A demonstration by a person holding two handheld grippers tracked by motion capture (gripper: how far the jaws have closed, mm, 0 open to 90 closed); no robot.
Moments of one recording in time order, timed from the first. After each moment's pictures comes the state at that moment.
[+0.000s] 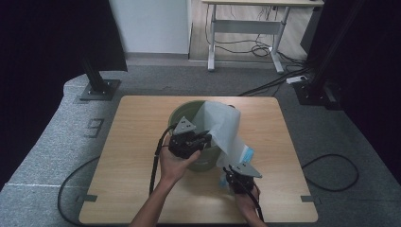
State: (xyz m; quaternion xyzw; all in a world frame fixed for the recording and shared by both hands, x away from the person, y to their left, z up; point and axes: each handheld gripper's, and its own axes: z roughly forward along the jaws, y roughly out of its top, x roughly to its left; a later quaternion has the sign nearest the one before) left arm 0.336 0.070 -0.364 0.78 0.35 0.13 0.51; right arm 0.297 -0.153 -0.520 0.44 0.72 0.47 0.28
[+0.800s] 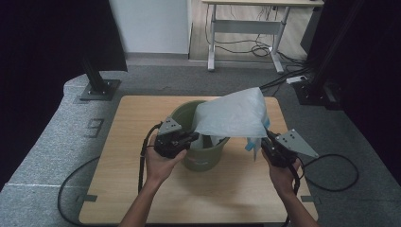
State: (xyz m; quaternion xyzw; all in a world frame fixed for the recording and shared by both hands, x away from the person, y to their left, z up) left arm 0.331 0.105 -0.356 0.77 0.36 0.16 0.51; right arm 0.299 -0.220 -0.358 0.36 0.64 0.55 0.40
